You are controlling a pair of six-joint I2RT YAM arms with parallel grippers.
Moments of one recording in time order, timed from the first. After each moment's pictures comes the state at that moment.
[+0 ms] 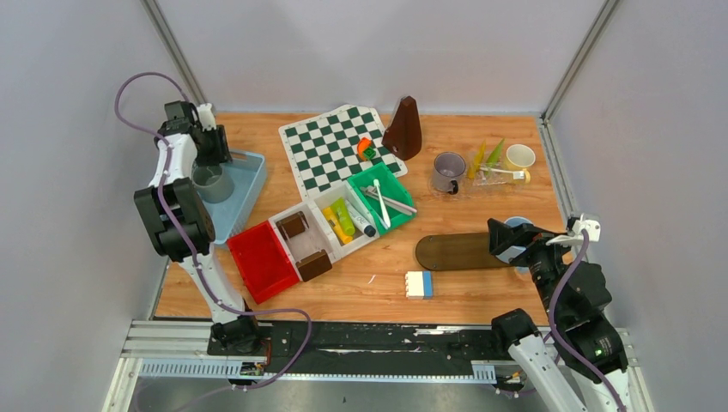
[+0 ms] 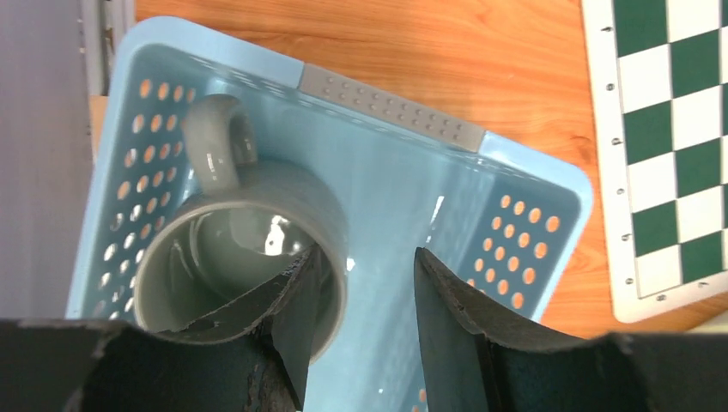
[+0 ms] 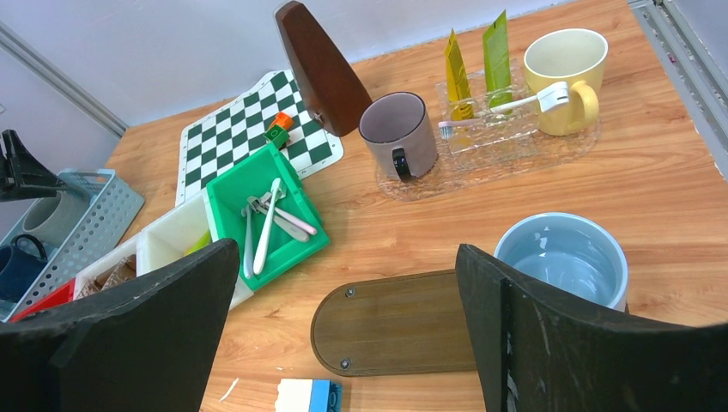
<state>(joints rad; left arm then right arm) 0.34 1.97 1.68 -0.65 0.24 0.12 0.37 0.19 0.74 -0.62 0.26 0.39</state>
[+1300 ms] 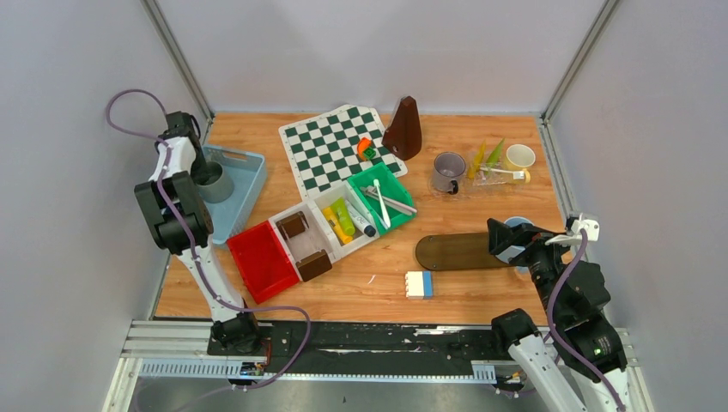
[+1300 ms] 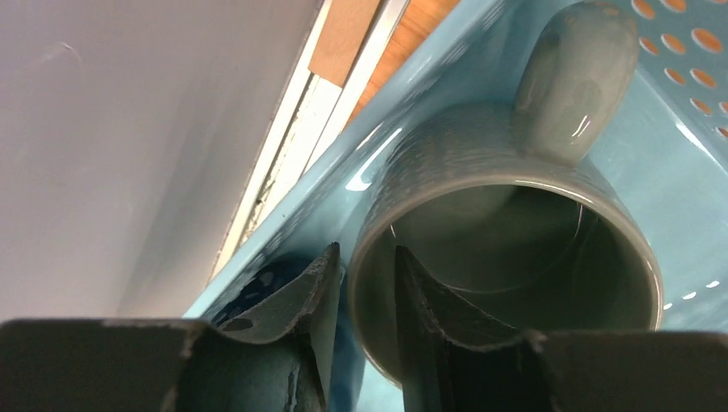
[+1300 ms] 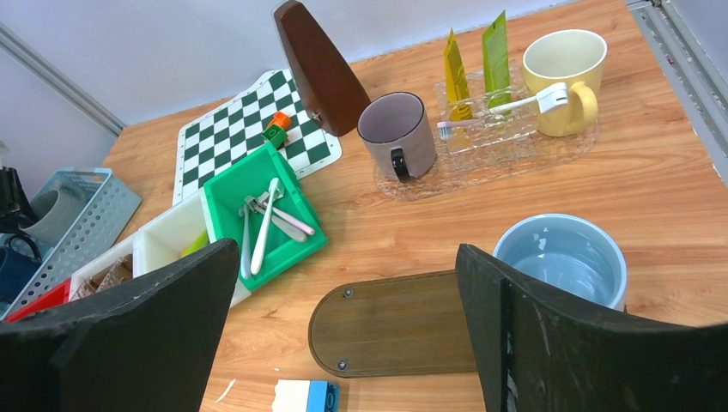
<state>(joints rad) 0.37 2.06 1.70 -0.72 -0.27 -0.02 0.37 0.19 0.74 -0.62 0.26 0.38</state>
